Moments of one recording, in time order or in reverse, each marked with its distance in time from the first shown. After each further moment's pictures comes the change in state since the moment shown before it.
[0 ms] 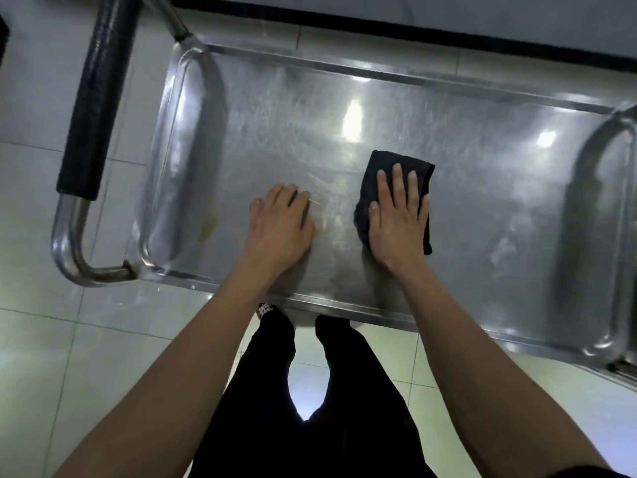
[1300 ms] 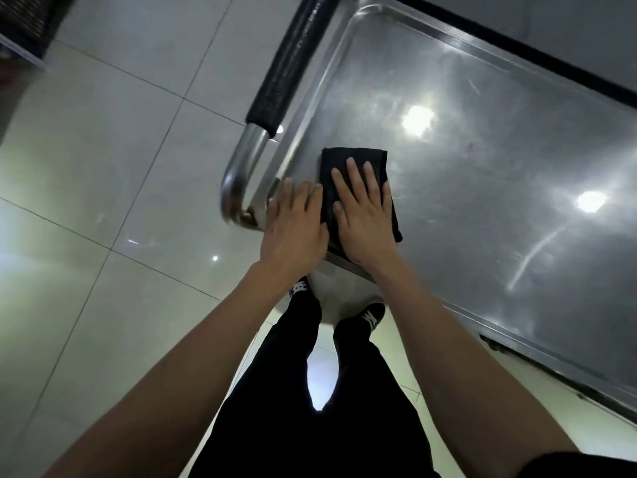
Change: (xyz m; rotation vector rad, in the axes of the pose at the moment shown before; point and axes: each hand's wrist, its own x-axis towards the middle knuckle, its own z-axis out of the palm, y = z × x) left_hand -0.107 -0.161 -0.010 -0.046 -0.027 -0.248; right_hand -0.048 -0.230 0.092 -0.009 -0.082 -0.518
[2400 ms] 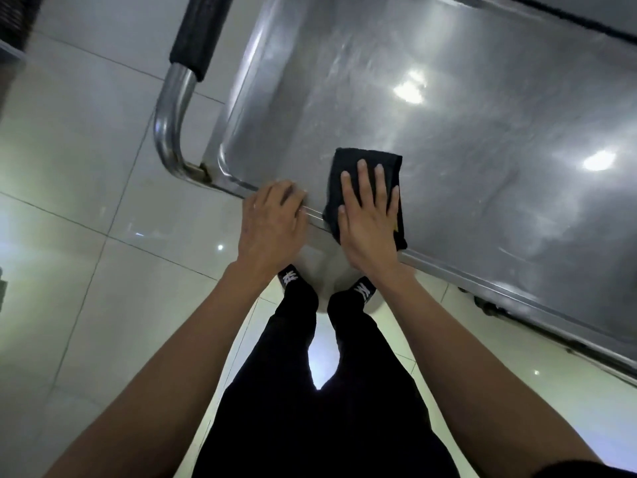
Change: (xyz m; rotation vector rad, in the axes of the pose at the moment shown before) left_hand -0.062 0.041 0.036 -0.061 0.194 0.076; right_hand -0.104 0.044 -0.011 -0.073 -0.036 0.134
